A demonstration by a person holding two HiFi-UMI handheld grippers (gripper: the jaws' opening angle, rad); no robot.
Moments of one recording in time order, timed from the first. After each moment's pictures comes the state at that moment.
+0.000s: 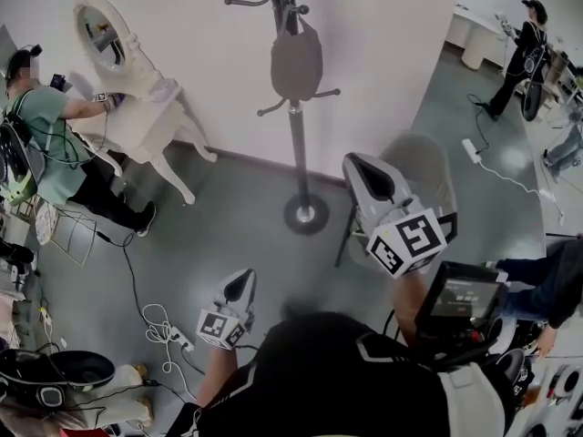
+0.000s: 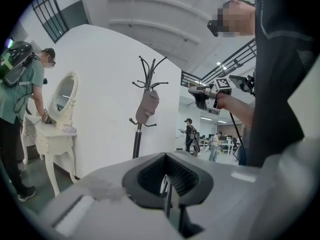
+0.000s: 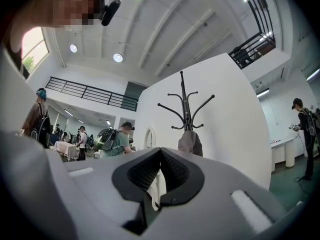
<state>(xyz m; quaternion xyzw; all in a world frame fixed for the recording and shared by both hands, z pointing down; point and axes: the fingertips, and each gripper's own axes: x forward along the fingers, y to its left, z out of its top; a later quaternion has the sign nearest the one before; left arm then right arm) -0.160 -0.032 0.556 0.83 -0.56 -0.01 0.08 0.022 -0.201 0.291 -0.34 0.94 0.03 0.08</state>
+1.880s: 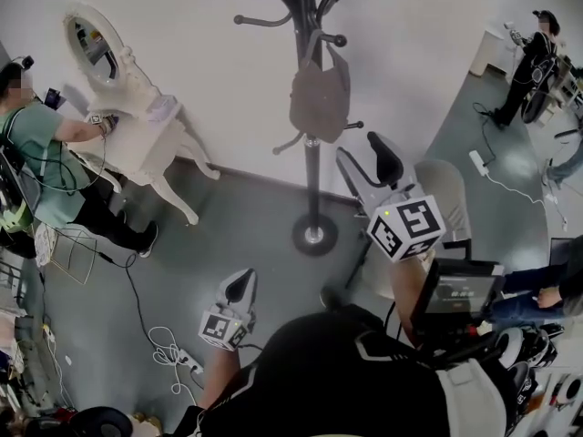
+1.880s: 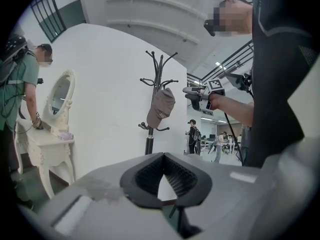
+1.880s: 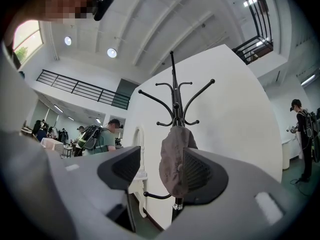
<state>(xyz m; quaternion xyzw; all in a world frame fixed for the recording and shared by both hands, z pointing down) -0.228 -0.151 0.545 0.83 -0.55 -0.01 0.07 -0.040 -0.346 0.282 -0.38 0.92 0.03 0.09</state>
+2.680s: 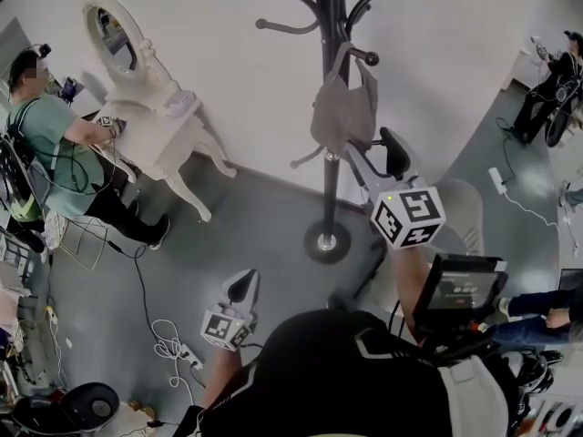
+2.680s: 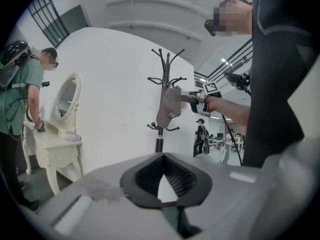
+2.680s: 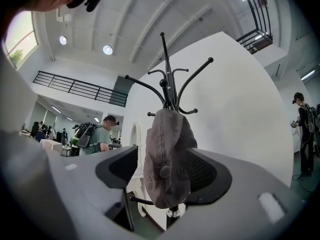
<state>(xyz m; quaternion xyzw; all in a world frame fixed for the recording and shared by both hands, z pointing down) -0.253 -0.179 0.547 0.81 -0.59 0.00 0.07 -0.070 -0.423 0.298 -0.38 0.92 0.02 0.07</state>
